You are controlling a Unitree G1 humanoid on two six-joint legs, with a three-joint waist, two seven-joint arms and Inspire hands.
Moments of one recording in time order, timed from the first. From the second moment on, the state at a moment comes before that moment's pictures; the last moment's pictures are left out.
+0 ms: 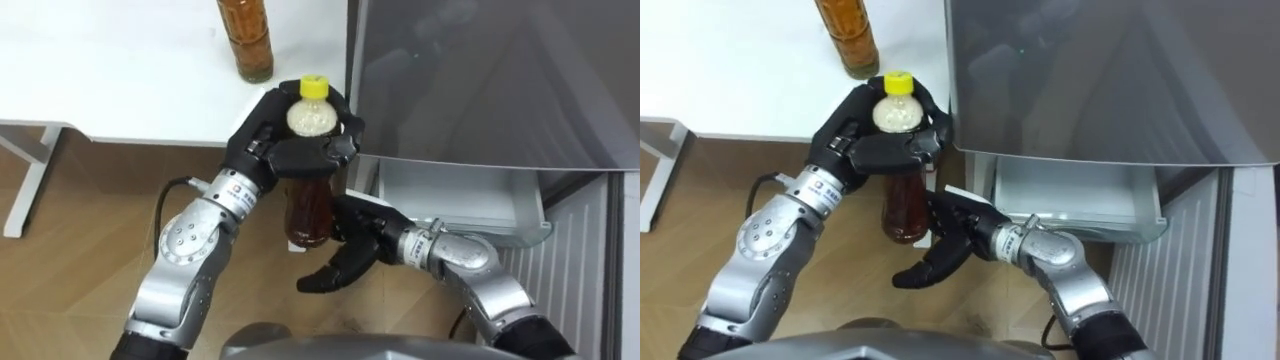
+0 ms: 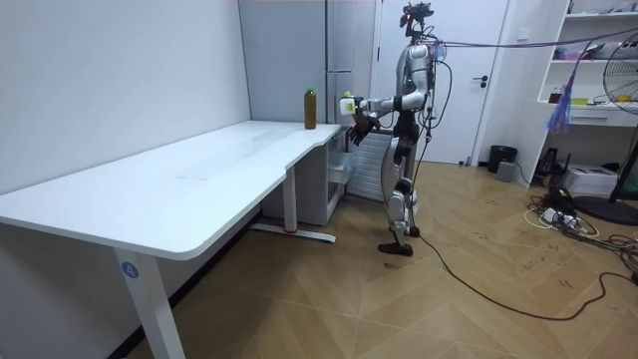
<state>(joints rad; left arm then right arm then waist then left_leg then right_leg) 0.16 0.20 -0.26 -0.11 -0.28 -0.01 -0.23 0.04 -0.20 0.36 0.41 0.08 -0.02 0.67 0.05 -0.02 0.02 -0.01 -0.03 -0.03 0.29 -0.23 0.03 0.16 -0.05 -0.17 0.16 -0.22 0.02</state>
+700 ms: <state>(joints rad) 0.16 0.22 -0.33 -0.08 -0.27 -0.01 -0.25 0.04 -0.20 0.39 0.40 0.31 0.00 0.68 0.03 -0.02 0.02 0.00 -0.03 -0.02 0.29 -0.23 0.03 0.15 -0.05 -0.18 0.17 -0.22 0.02</state>
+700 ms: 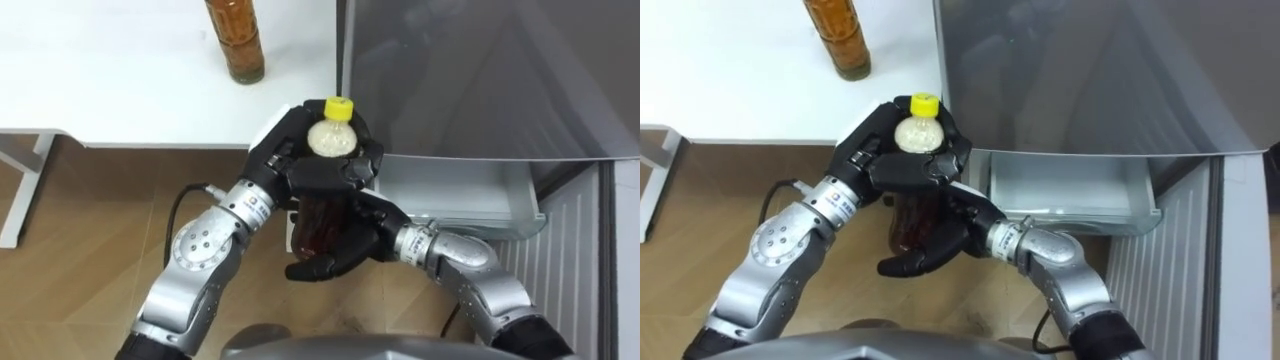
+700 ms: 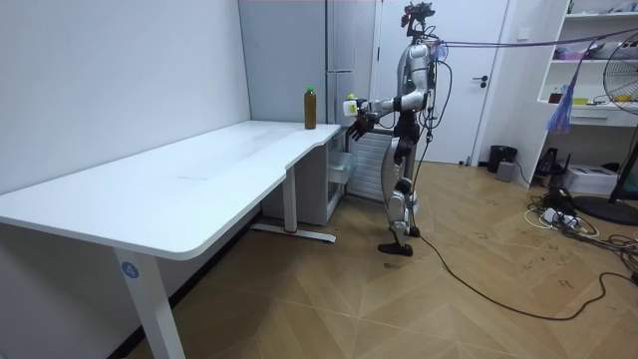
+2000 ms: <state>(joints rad) 0.16 0.21 -0.33 -0.08 -0.30 0.00 -0.23 0.05 -0.20 0.41 0.42 0.40 0.00 0.67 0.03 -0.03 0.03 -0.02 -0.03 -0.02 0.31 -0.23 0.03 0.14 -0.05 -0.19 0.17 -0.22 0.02</state>
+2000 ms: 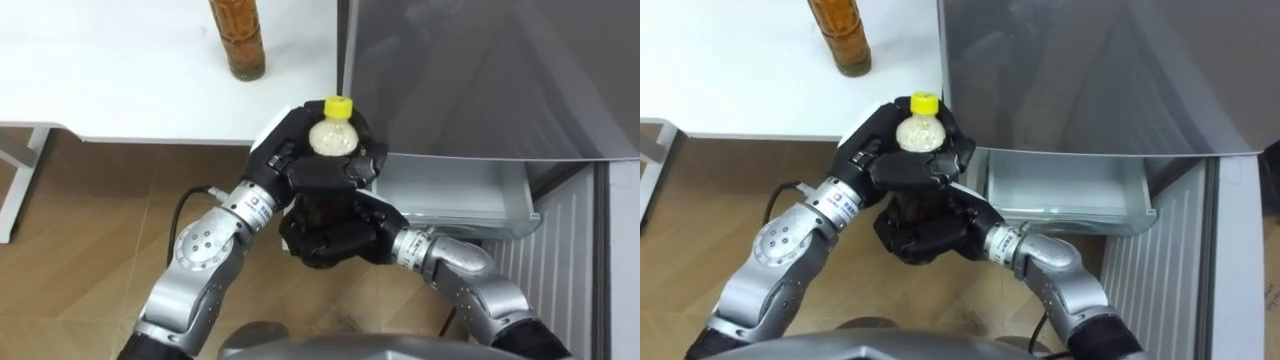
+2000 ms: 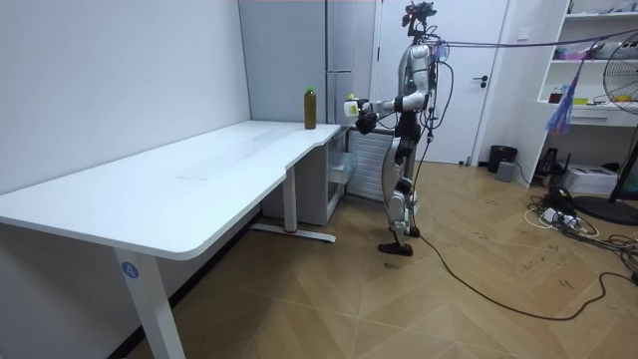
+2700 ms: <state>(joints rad) 0.16 0.21 -0.31 -0.09 -0.31 0.00 -0.26 0.07 -0.20 0.42 0.45 0.43 0.00 0.67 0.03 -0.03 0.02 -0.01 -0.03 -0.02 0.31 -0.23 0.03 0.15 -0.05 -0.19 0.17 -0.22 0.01</state>
